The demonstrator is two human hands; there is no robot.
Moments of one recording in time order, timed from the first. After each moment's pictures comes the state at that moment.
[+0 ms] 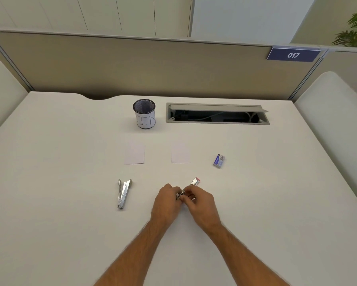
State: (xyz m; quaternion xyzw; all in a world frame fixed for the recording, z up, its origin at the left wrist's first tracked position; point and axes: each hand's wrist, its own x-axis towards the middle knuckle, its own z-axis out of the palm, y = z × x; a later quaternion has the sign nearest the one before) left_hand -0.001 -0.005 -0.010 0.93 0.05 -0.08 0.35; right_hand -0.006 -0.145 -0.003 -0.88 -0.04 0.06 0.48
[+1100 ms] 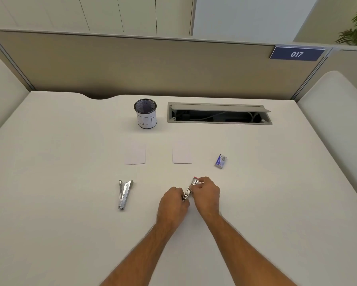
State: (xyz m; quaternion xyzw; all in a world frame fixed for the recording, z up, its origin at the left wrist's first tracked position) left_hand -0.004 -0.020 -0.003 0.93 0.12 -0.12 0.34; right_hand 0.026 -0.132 0.015 -0.85 0.21 0.06 0.48
